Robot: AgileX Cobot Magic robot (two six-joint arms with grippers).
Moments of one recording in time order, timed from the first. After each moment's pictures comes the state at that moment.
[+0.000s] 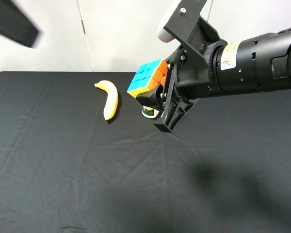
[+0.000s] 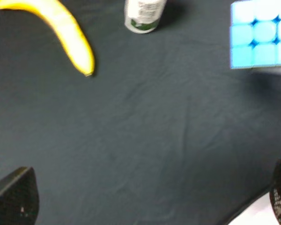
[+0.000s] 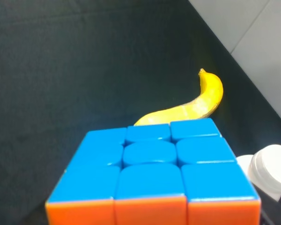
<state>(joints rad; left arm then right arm) -0.46 1.05 -1.24 -0.16 1.10 0.06 0.84 1.29 -0.79 0.14 0.13 -0.48</state>
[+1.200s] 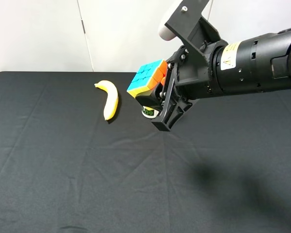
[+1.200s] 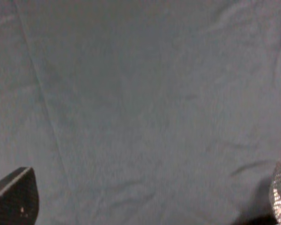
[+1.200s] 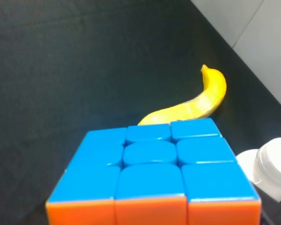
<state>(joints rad) -0.46 0.08 -0.53 0.08 1.15 -0.12 0.84 1.29 -0.79 0.15 0.14 -0.43</state>
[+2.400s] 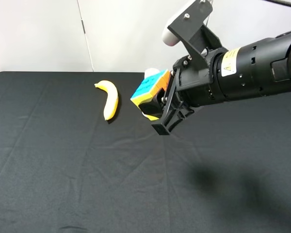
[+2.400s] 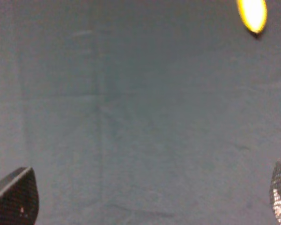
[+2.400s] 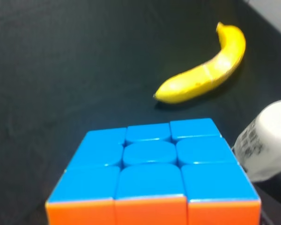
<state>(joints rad) -0.13 0.06 -0.49 0.09 1.07 -0.12 0.84 1.29 -0.79 0.15 0.24 -0.28</state>
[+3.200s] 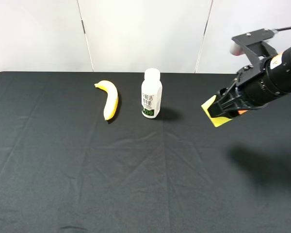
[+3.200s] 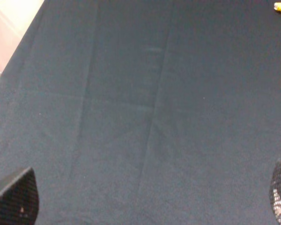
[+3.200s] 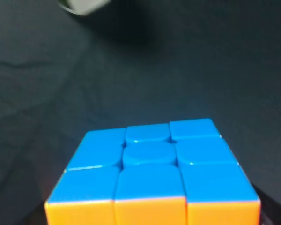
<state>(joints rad) 0.10 -0.01 -0.49 0.10 1.07 -0.12 0.36 1.32 -0.79 0.14 0.57 -0.19</state>
